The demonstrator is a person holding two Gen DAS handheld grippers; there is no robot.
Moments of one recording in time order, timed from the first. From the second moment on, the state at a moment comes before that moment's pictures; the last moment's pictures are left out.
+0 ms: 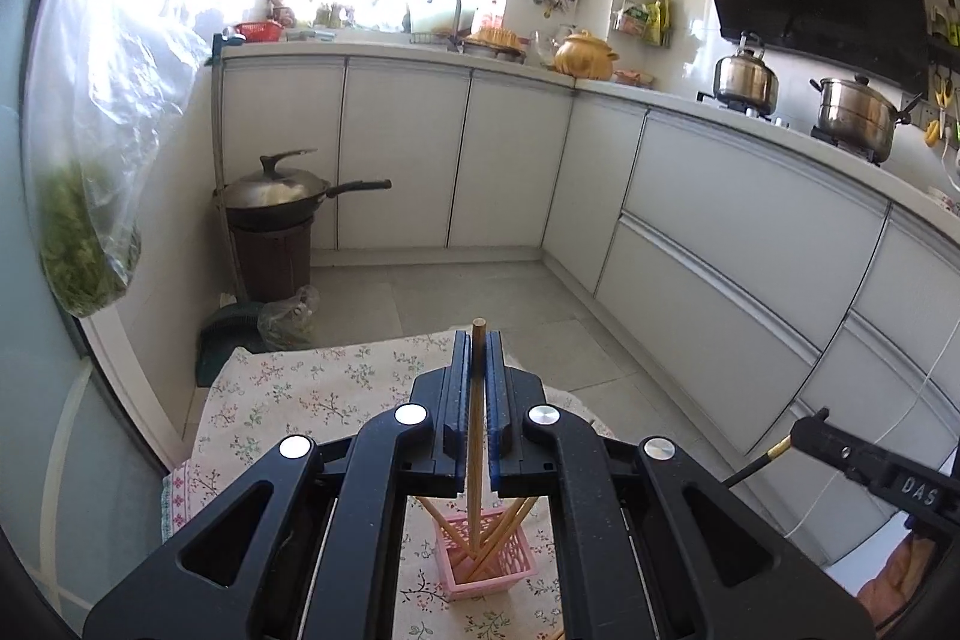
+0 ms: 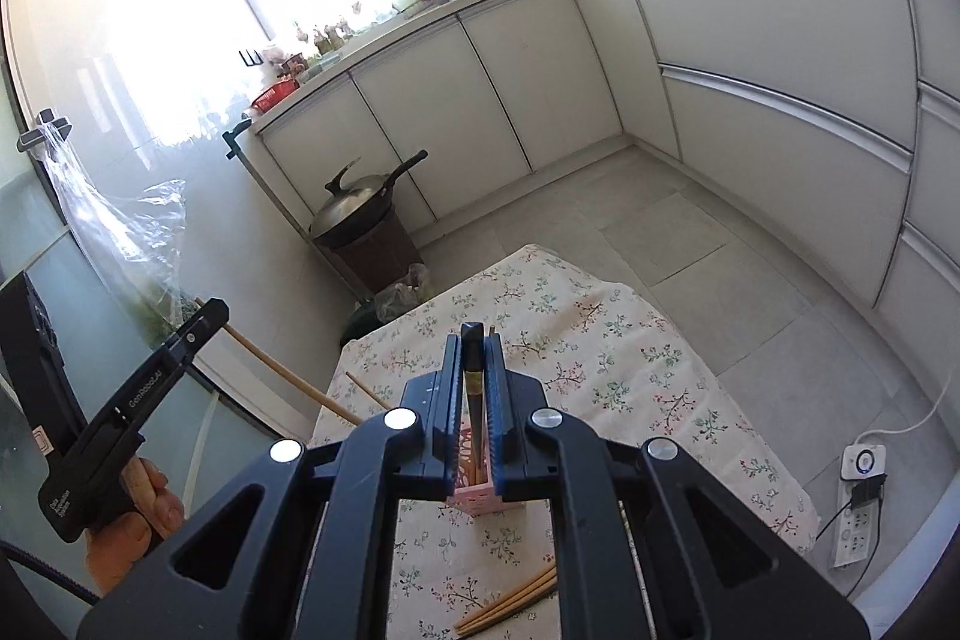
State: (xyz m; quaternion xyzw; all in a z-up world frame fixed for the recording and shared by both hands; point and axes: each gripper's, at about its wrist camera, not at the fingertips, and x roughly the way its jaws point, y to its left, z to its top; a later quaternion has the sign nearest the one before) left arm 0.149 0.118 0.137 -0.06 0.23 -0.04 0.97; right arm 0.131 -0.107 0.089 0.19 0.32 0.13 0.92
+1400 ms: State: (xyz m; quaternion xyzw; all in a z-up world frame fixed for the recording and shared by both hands) left arm 0.128 0.132 0.124 -0.06 0.24 0.02 0.97; right arm 0.146 -0.039 0.078 0.09 0.31 0.13 0.94
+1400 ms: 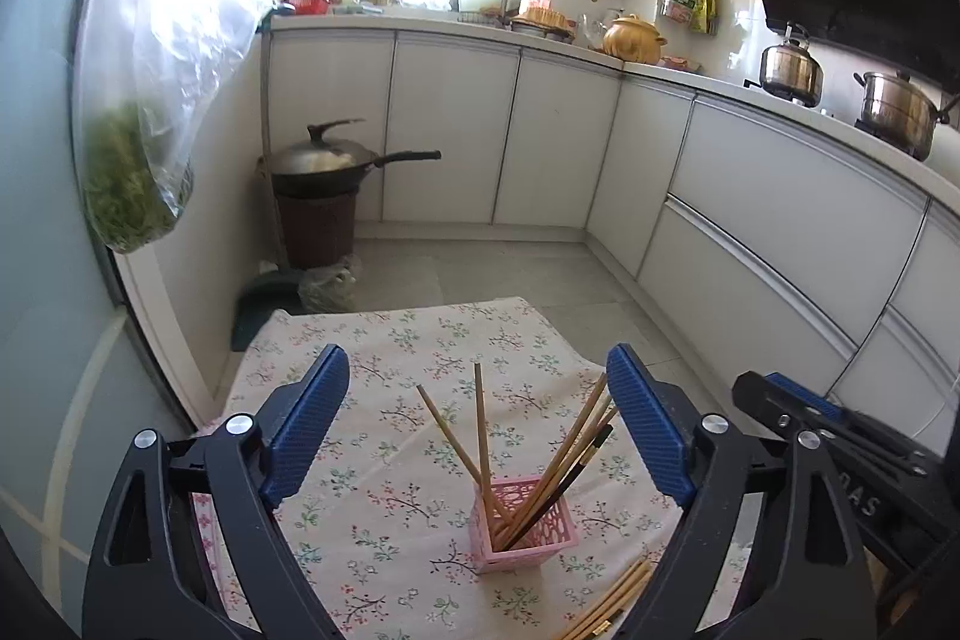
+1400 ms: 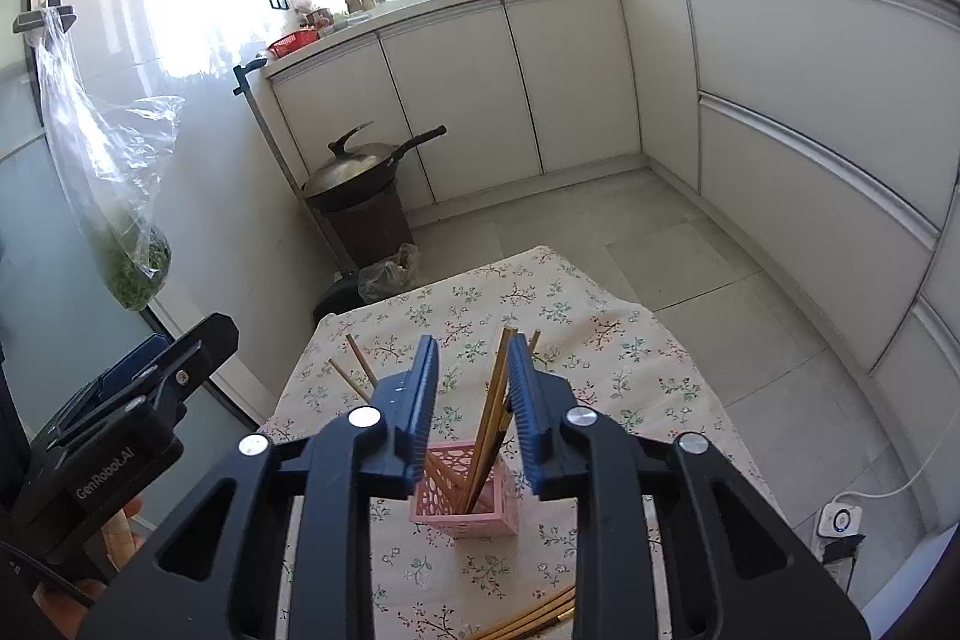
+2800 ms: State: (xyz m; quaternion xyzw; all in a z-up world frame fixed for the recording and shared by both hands) left arm 0.179 -0.042 -0.078 0.03 0.57 -0.19 0.80; right arm 0.044 -0.246 -0.086 0.22 0.41 0.02 0.88
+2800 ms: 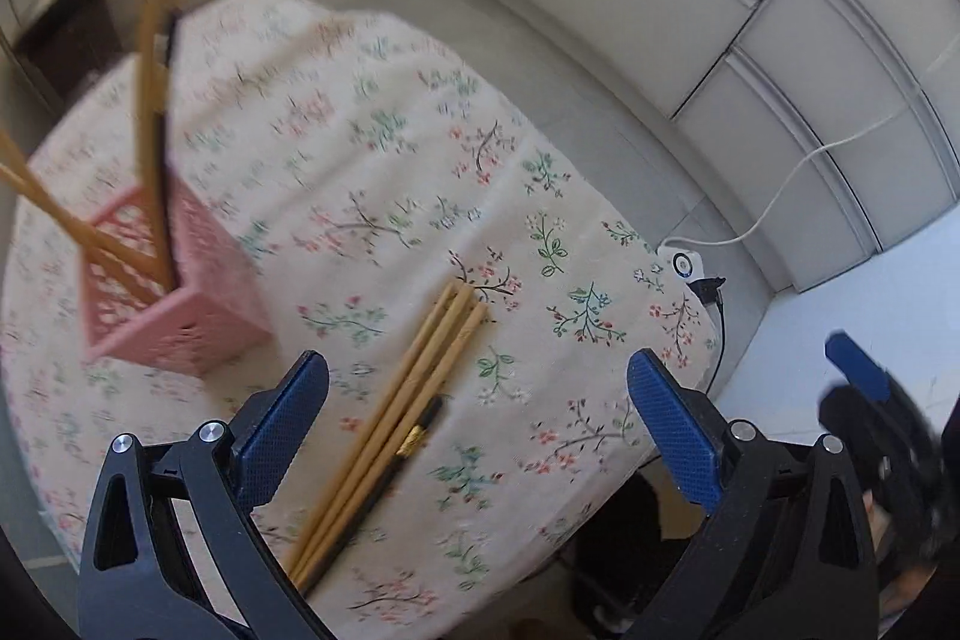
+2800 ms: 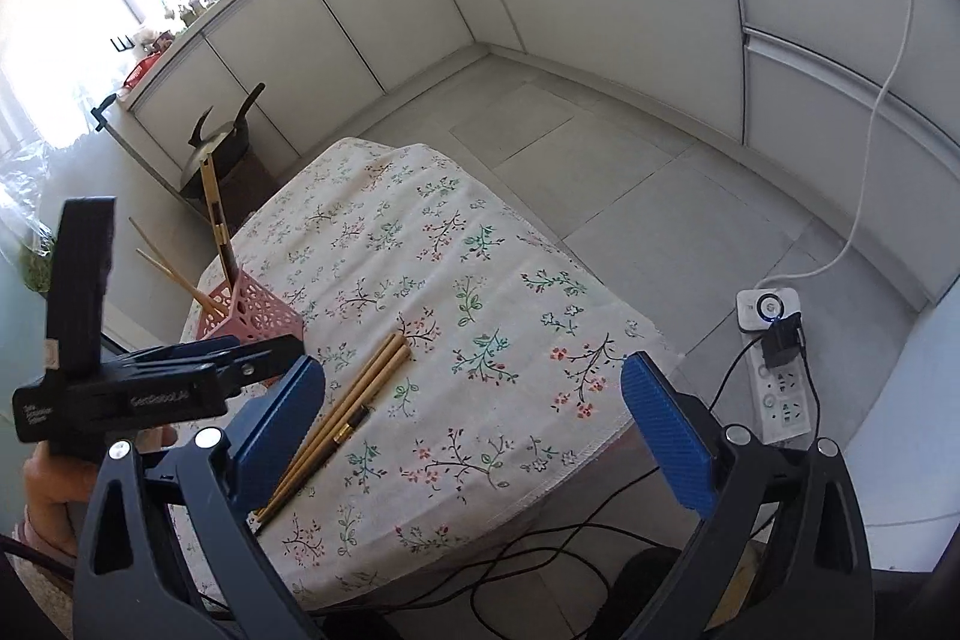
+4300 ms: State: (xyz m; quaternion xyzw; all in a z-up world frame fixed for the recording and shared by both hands) left arm 0.173 -0.022 -0.095 0.14 0.53 -0.18 0.82; right arm 0.123 -0.200 -0.151 0.30 0.57 0.02 0.77
